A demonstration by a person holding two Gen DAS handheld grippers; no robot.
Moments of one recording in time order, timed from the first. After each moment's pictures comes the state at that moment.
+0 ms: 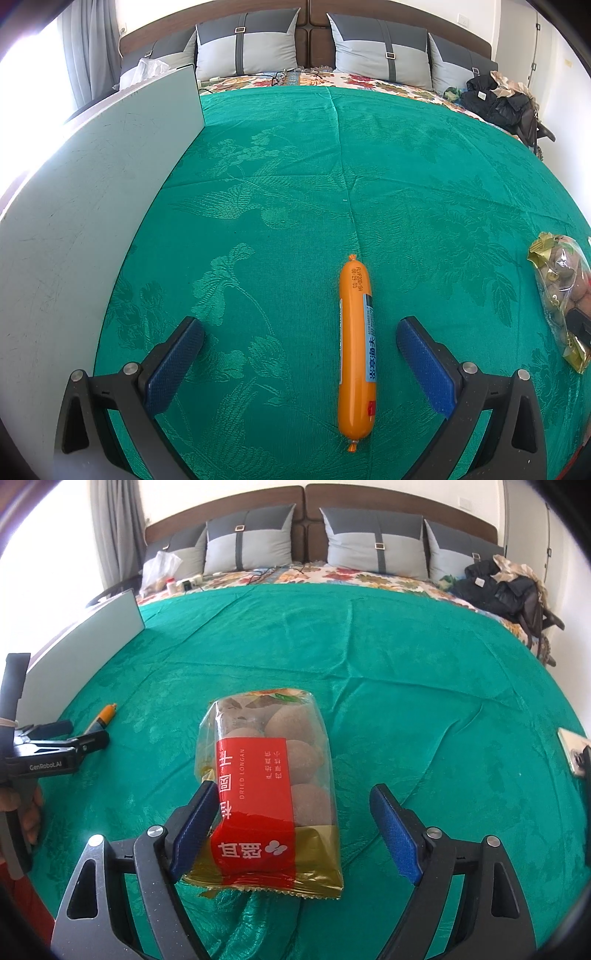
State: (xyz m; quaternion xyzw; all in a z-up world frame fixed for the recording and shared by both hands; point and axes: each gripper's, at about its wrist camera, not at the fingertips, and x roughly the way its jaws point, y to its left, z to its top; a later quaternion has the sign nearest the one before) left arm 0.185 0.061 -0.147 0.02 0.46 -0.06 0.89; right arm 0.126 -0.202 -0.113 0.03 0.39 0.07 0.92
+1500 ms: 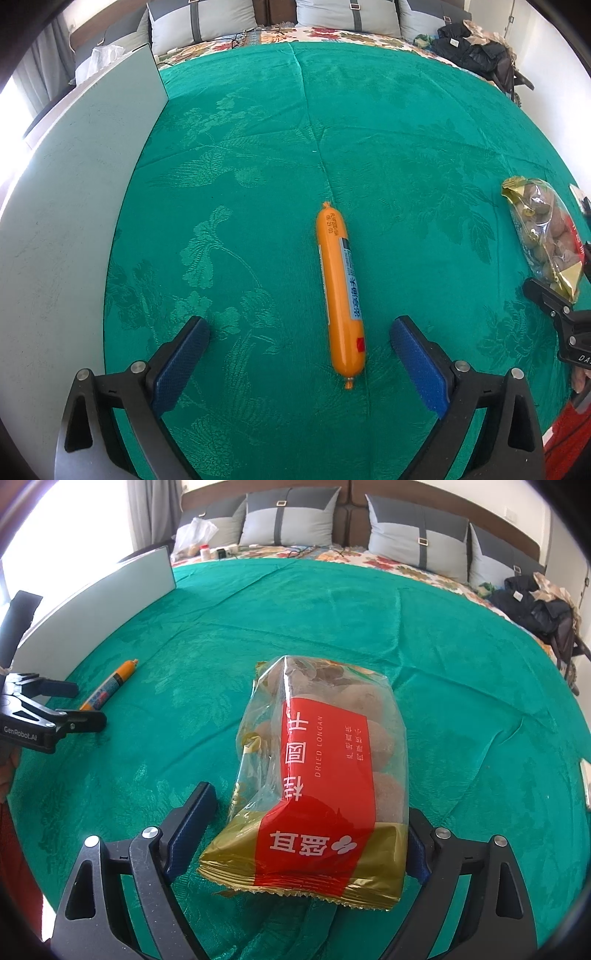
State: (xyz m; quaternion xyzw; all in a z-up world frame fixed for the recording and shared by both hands) left arm 0.179 0.057 -0.137 0.07 0.54 -0.12 0.83; right arm 0.138 -0.176 -0.127 -0.02 0.42 0.13 0.90
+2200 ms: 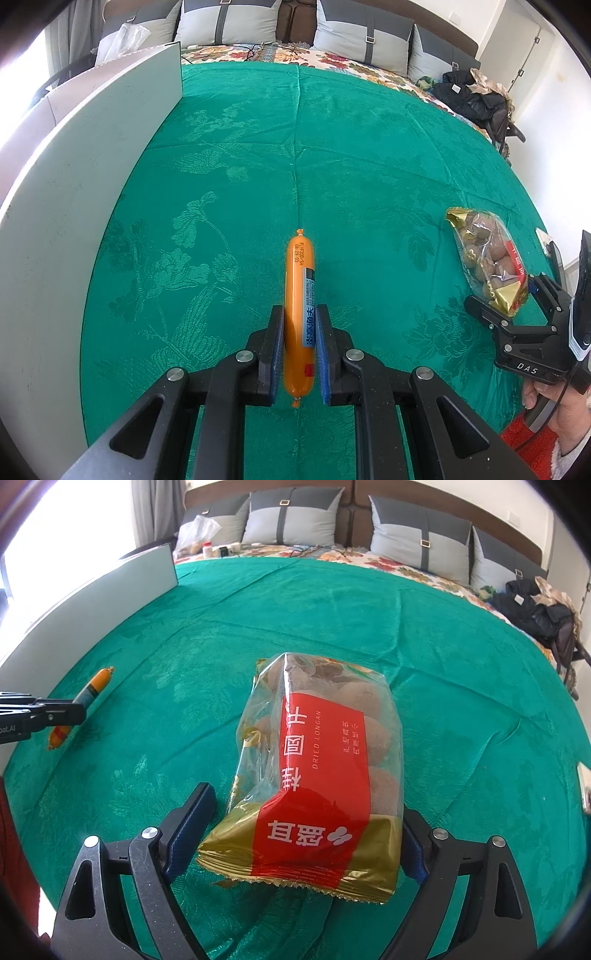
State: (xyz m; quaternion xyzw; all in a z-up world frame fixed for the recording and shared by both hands) left arm 0.135 0.065 -0.111 -0.04 0.51 -0.13 0.85; right arm 0.133 -0.173 -0.123 -0.04 0.42 0.12 0.90
